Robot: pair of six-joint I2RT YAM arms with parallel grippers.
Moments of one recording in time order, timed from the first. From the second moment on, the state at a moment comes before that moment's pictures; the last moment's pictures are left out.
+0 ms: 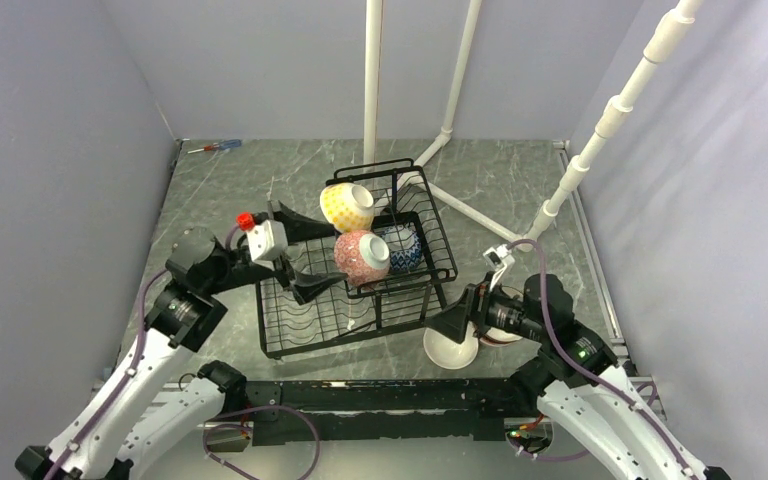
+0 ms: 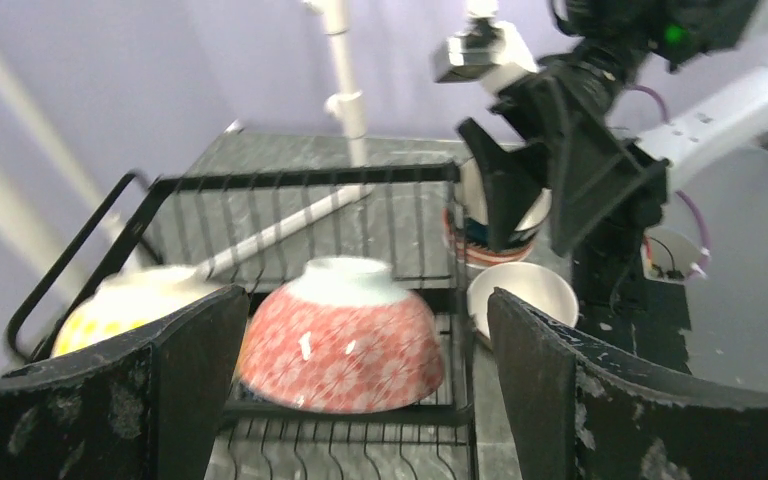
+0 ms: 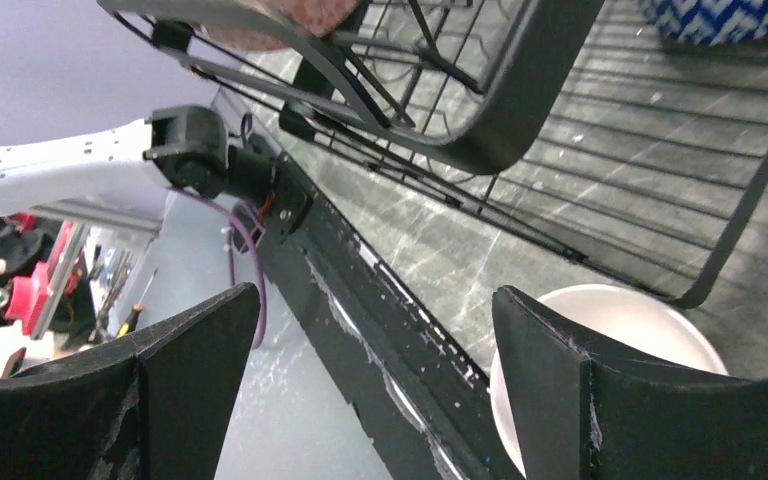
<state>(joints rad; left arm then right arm) -0.48 0.69 0.81 0.00 0.75 0.04 0.59 0.40 0.51 -0.46 -0.48 0.61</state>
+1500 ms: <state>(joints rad) -1.51 1.86 1.32 -0.40 -0.09 0.87 0.59 0.27 0.74 -0.82 0.17 0.70</state>
